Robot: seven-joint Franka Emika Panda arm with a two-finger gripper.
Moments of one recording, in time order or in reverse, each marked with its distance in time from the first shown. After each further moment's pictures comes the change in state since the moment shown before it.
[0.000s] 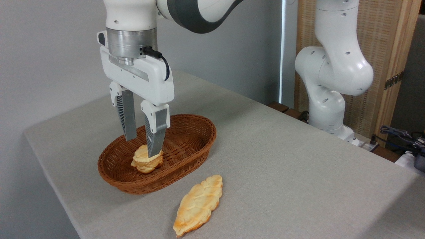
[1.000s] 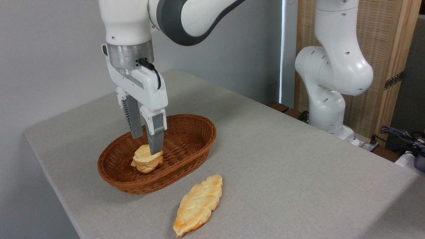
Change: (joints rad) arm -0.014 0.006 -0.085 -0.078 -0.004 -0.002 0.001
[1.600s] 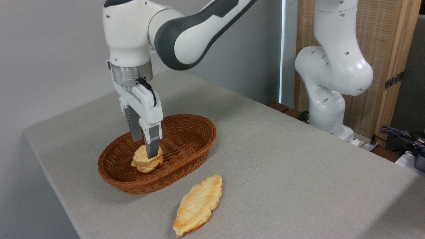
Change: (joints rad) arm -0.004 0.026 -0.075 -0.106 -0.061 0.139 0.000
